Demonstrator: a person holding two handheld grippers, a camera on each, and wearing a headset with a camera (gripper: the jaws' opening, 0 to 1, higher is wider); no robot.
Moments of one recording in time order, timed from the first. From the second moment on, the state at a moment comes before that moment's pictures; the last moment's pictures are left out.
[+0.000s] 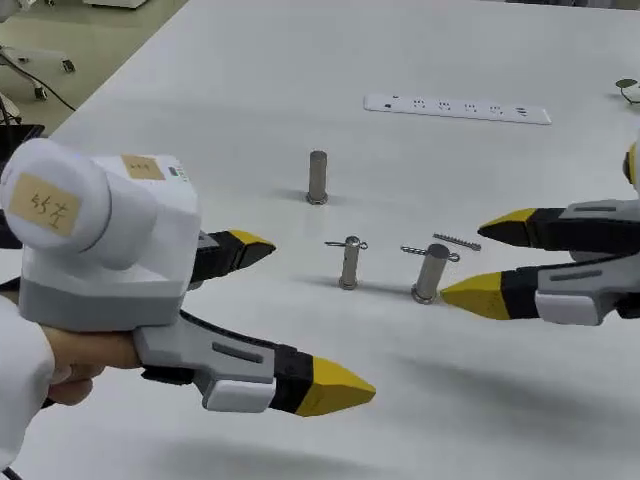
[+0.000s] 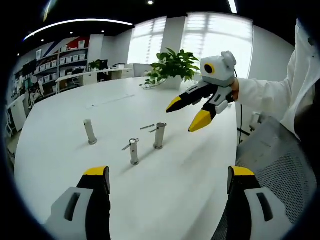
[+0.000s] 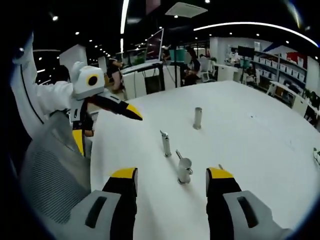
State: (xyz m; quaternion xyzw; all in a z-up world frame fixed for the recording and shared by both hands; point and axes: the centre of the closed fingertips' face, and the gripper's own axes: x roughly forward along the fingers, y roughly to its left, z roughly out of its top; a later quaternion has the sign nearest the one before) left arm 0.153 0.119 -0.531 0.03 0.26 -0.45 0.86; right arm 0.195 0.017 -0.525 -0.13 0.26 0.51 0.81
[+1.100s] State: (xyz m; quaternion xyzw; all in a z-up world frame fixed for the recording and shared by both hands) left arm 0.217 0.116 -0.496 0.03 0.20 -0.45 0.87; right arm 0.166 -0.007 -0.525 -0.09 0.27 0.47 0.84
